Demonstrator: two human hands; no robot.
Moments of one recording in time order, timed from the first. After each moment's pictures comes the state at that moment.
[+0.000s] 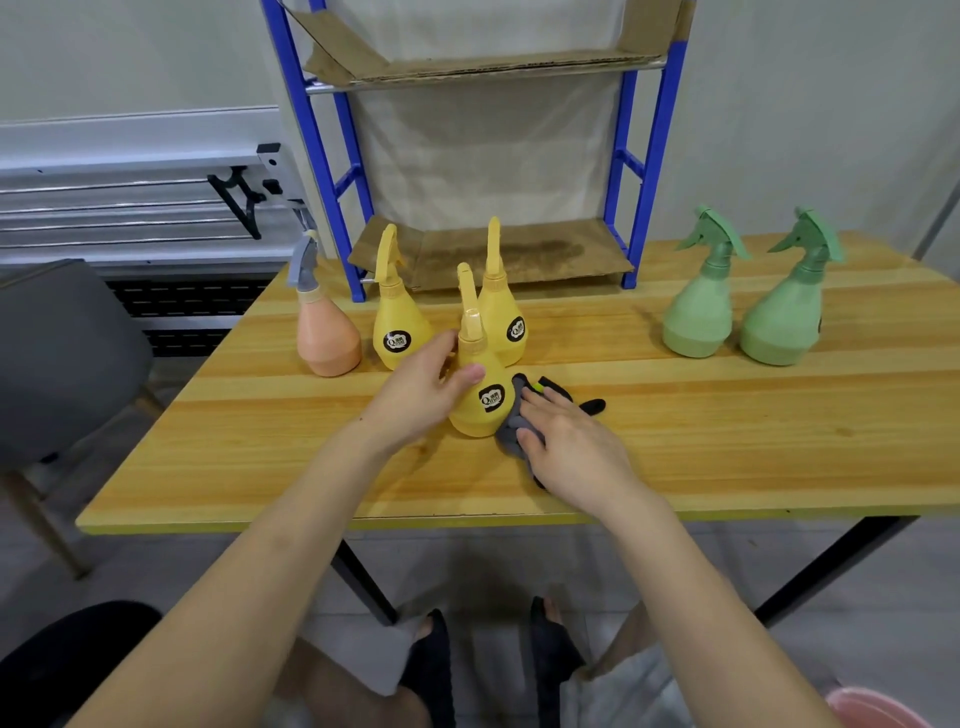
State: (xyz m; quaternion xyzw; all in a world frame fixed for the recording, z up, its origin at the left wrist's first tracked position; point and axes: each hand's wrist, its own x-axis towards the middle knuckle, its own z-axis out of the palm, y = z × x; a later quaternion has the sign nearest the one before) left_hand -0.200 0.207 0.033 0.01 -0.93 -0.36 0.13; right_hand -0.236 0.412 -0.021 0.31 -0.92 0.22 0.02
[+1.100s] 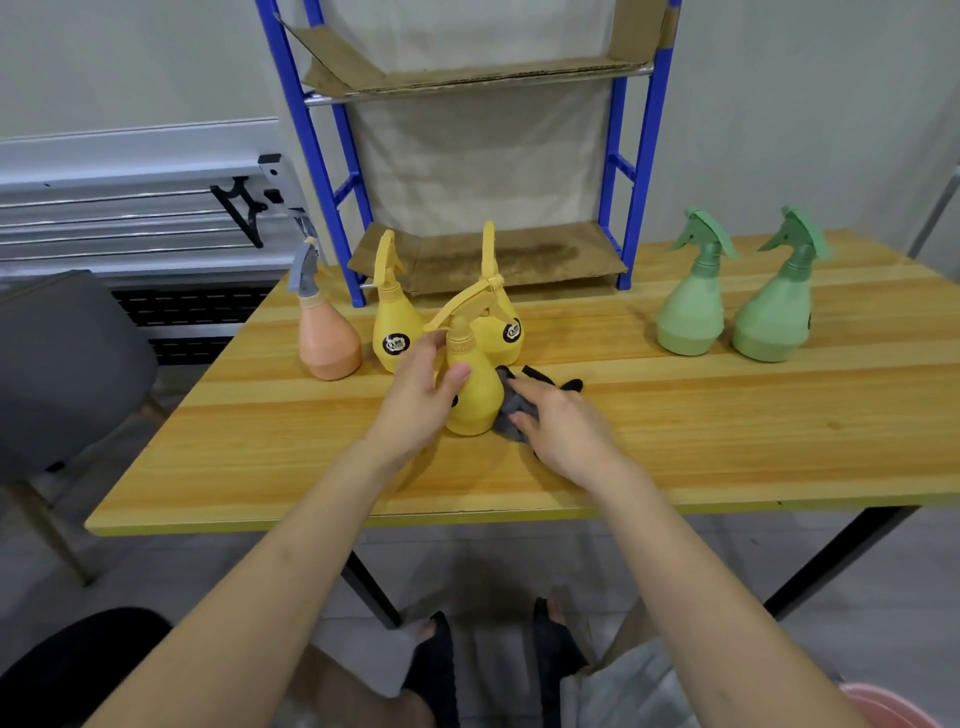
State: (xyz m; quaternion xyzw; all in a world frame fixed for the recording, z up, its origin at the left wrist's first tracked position) left_hand -0.191 0.213 0.017 0.06 -0.90 -0.41 0.17; right_hand -0.248 0.403 -0.008 0.28 -0.92 0.27 0.00
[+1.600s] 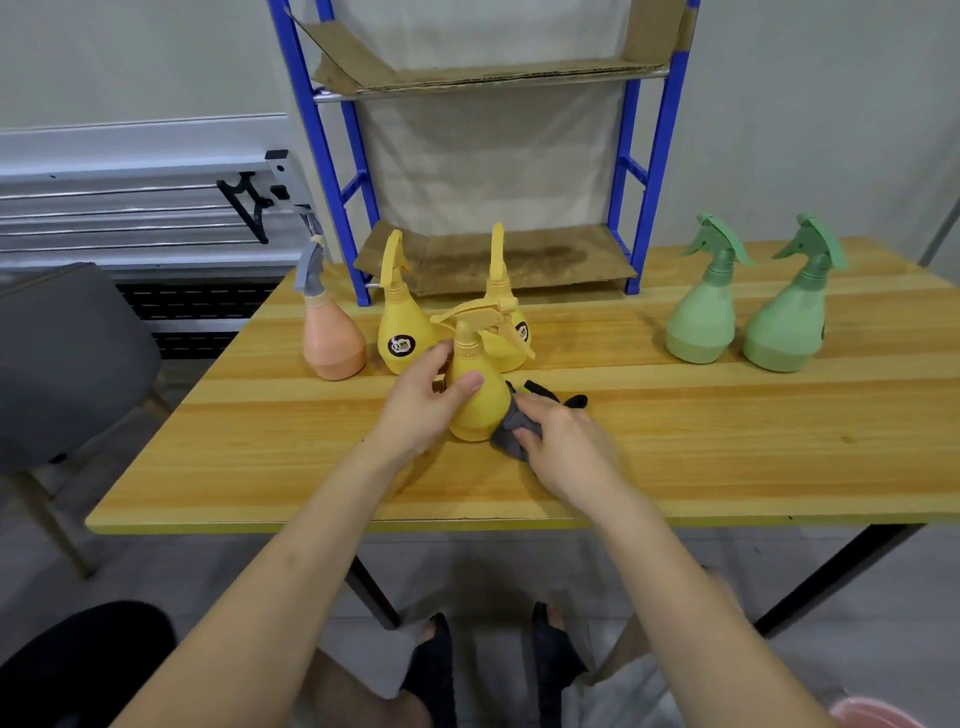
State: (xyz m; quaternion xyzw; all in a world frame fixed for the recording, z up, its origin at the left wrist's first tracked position) left_hand -0.196 0.203 0.012 0.04 -0.87 -0.46 0.17; right_hand -0.233 0.401 -0.009 0.26 -0.93 0.27 0.01
